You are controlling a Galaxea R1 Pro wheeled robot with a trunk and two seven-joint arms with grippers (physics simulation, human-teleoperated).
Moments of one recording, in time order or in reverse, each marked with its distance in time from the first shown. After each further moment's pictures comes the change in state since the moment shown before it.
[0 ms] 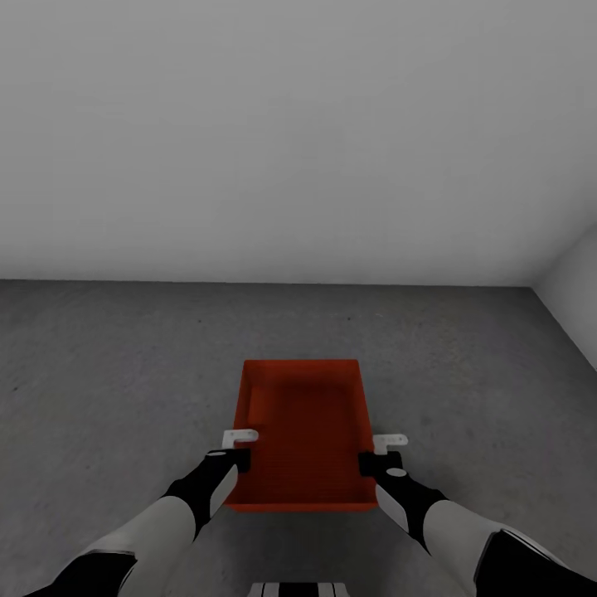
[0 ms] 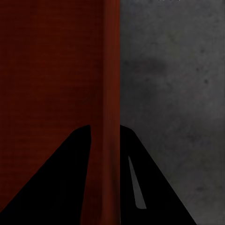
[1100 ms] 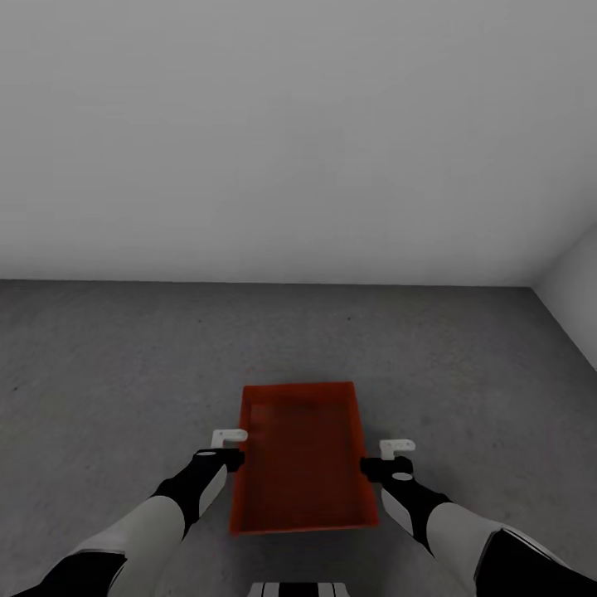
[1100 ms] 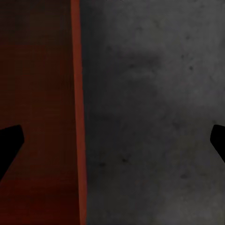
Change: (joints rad) left arm 0.000 0.042 -0.003 -0.001 -0.015 0.000 0.003; right arm 0.000 -0.004 -0.007 0.050 0.003 0.002 0.000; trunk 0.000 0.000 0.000
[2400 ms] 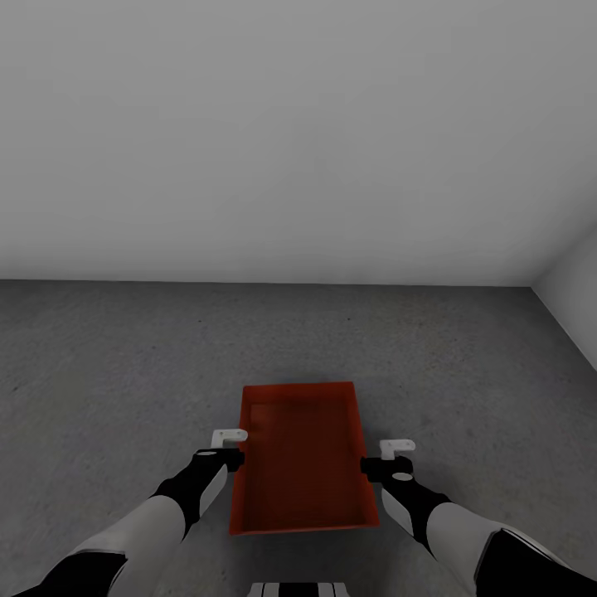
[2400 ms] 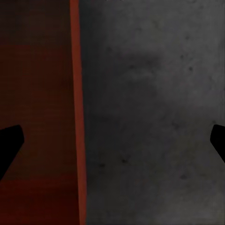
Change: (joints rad) left arm 0.000 -0.002 0.000 -0.002 0.000 0.003 0.010; right arm 0.000 0.000 -0.001 0.001 -0.001 -0.003 -0.001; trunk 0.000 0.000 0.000
